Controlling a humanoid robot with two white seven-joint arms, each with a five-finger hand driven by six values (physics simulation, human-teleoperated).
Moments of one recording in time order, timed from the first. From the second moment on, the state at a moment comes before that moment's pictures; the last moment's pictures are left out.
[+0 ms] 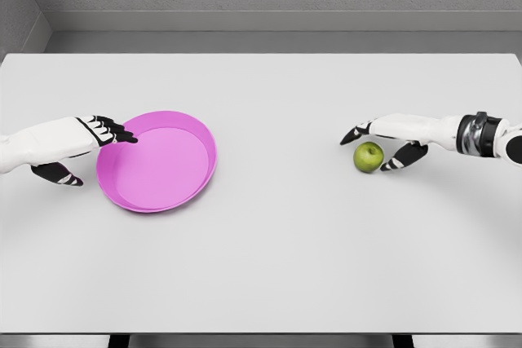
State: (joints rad) left arm -0.51 1.04 -0.72 -1.43 -0.33 -0.61 -0.27; right arm -0.70 -0.77 0.81 -1.28 0.10 -0.40 0.61
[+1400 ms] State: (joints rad) left arm -0.56 1.02 -0.74 -1.44 -0.33 -0.61 -0.28; right arm -0.61 -0.75 0.57 -1.32 0.06 -0.60 0.61
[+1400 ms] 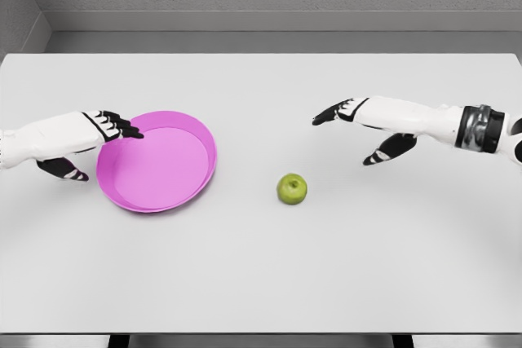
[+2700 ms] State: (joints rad) left arm -0.87 0.38 -1.04 -1.29 -0.43 -0.61 -0.46; right arm -0.63 -0.77 0.44 -1.24 0.05 -0.61 0.61
